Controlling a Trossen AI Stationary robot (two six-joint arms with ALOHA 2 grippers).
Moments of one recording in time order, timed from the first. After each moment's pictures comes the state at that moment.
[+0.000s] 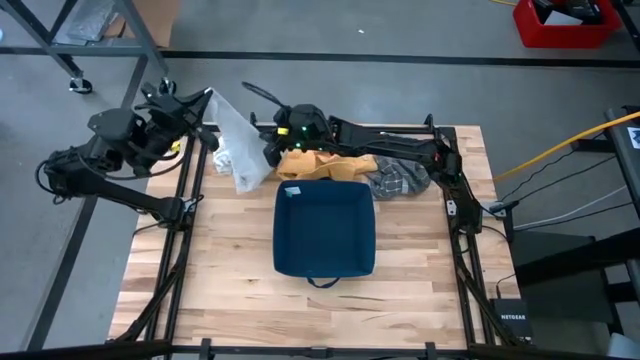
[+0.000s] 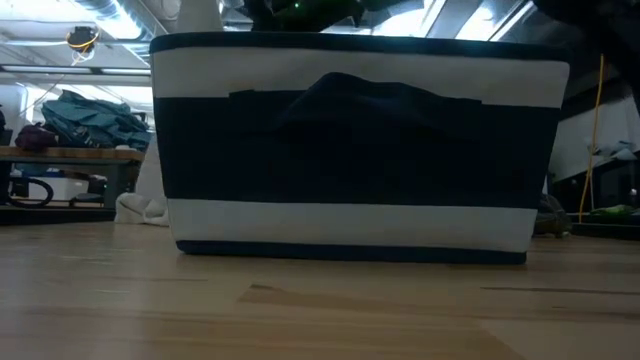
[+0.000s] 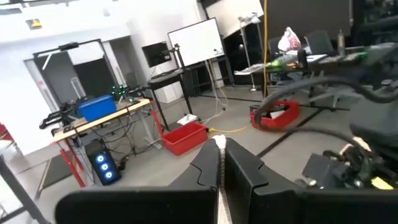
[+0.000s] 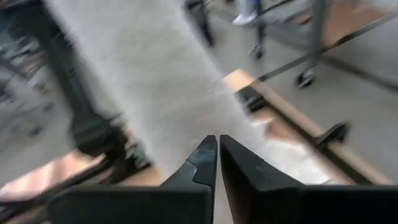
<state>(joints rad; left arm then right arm) -0.07 0.89 1.37 -0.40 -1.06 0.33 -0.23 2.12 2.04 -0.25 -0.01 0.31</state>
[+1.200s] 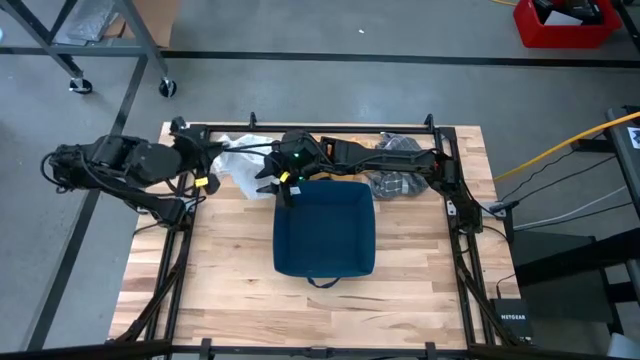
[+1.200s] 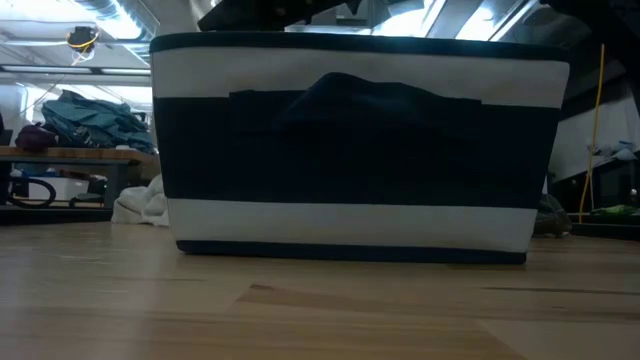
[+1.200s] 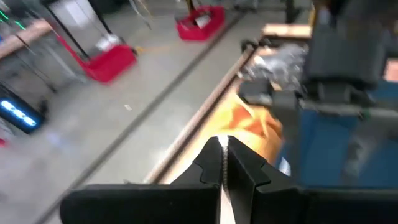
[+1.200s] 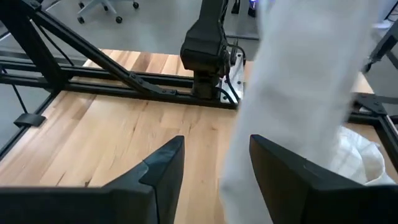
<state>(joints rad) -0.22 0.91 1.37 -1.10 -0.84 -0.24 -0.12 2.13 2.04 -0.35 -0.27 -0.14</state>
